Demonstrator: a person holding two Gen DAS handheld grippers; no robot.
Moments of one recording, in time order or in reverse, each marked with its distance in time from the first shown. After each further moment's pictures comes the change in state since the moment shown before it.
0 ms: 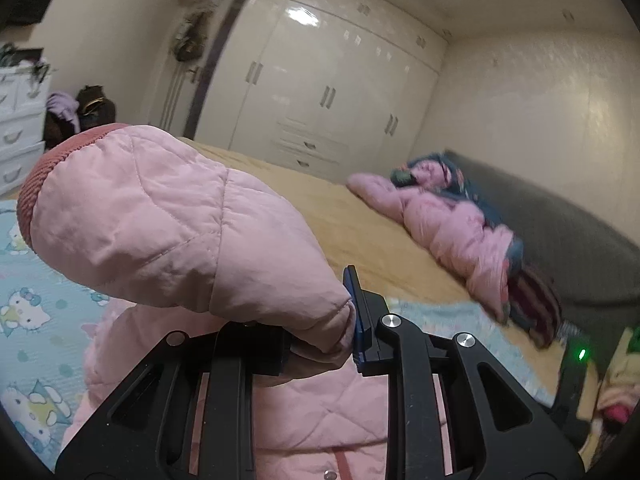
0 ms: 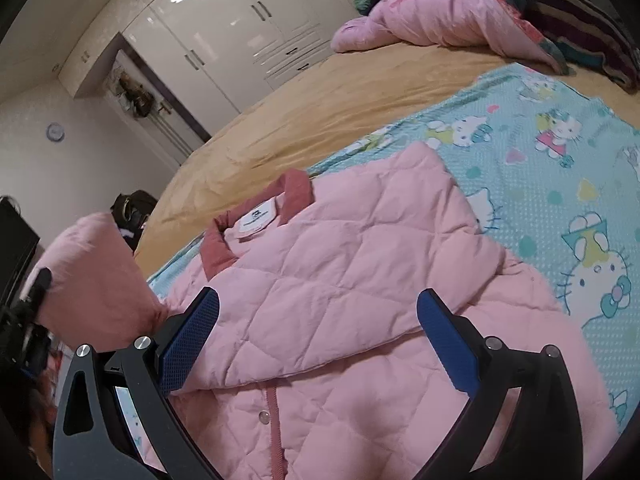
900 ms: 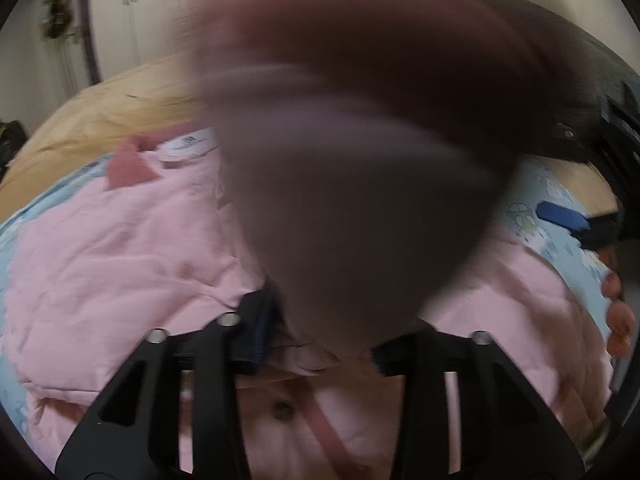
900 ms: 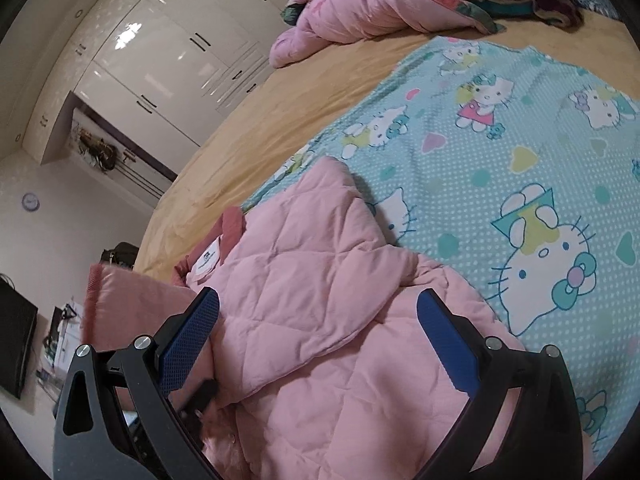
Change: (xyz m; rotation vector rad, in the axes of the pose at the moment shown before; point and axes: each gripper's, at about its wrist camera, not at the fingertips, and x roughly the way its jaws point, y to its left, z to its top) left arm 0.093 -0.065 -0.129 0.396 0.551 -0.126; right arm -0.013 -0.086 0.013 0.236 -0.026 -0.028
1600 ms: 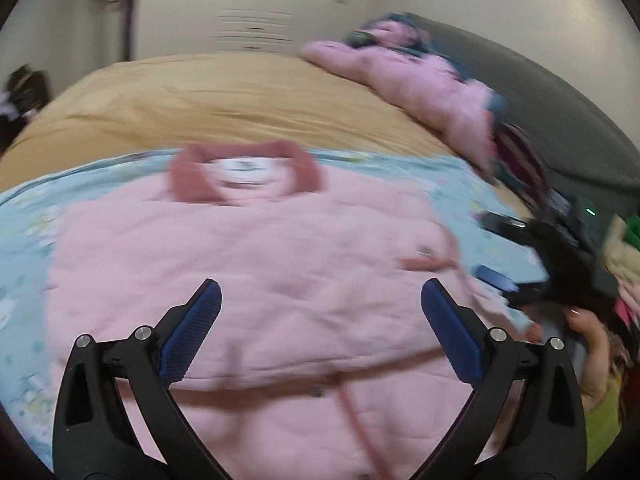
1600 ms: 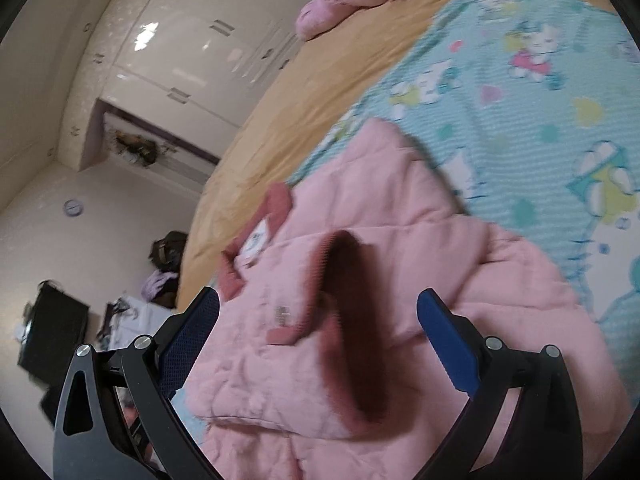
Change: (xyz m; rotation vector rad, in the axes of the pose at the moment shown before) left arm -0.063 0.063 0.021 -0.231 -0.095 0.021; right arm 0.037 0.022 0.002 0.029 0.126 0.236
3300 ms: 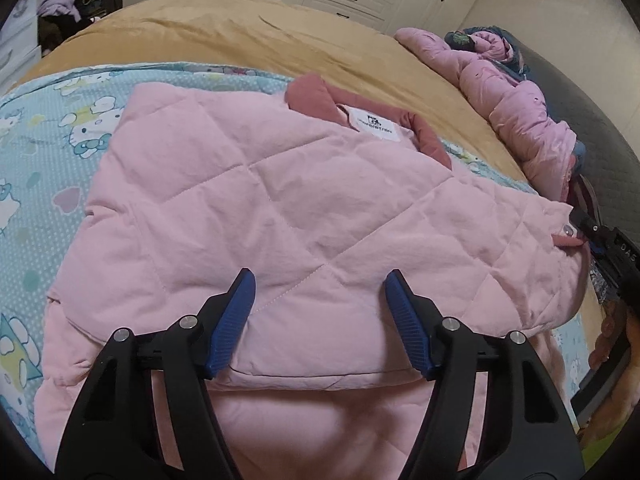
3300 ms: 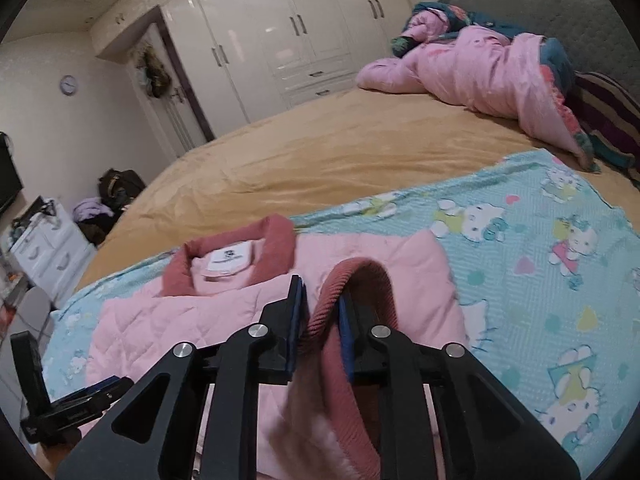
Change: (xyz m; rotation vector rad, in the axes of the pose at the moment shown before) left arm 0.047 0.096 -0.018 -0.279 0.098 0.089; right arm 0.034 0.077 0.012 -0.493 -0.159 -0.267
